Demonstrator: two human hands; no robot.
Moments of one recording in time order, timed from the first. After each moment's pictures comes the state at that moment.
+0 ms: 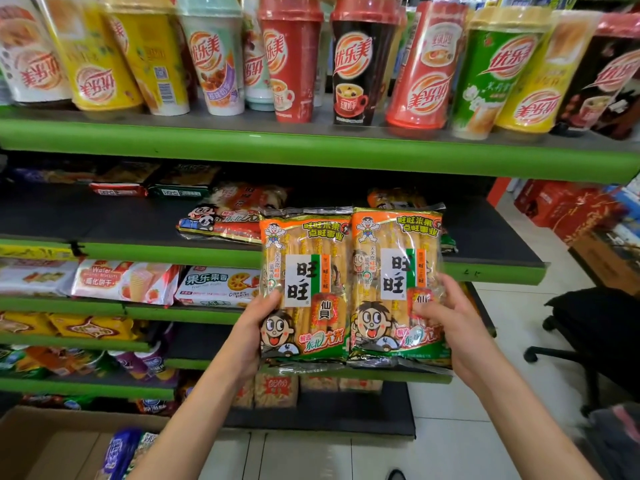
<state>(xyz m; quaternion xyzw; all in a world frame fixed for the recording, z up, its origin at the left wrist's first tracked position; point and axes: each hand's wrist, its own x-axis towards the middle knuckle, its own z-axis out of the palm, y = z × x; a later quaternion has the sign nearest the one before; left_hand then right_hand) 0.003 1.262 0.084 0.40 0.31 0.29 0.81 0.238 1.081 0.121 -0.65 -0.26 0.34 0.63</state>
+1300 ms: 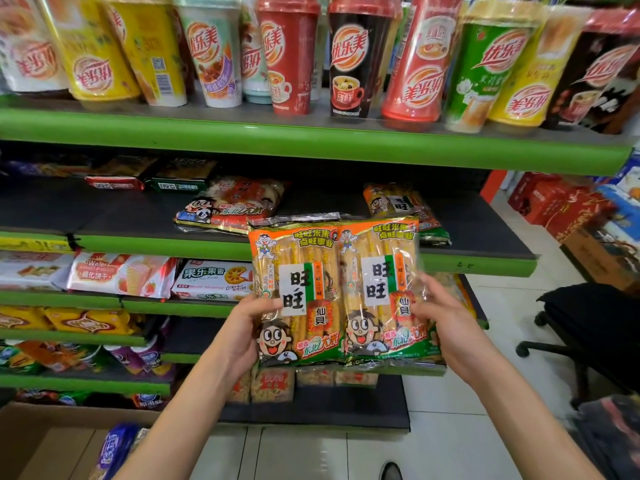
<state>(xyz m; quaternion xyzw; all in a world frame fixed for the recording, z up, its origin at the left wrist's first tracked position) -0.006 1.258 0.090 0.38 0.31 0.28 0.82 0.234 1.076 0.115 -0.64 -0.26 0.39 0.60</state>
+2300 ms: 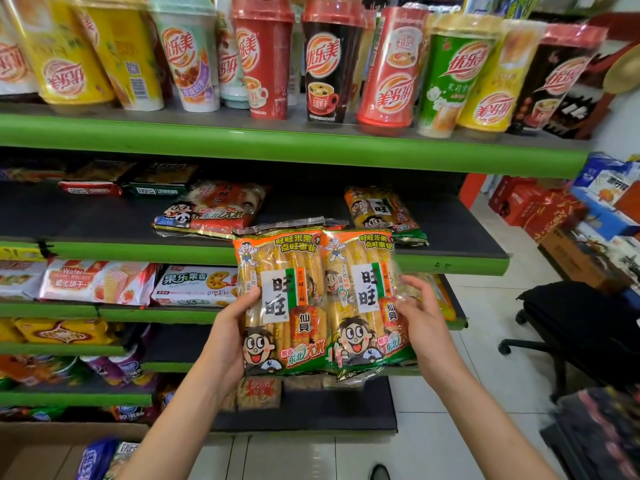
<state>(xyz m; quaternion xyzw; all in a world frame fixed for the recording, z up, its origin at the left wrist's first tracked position) 0.006 1.240 0.094 0.35 0.32 0.31 0.82 0.228 1.078 0.100 -0.69 -0.22 0.30 0.62</state>
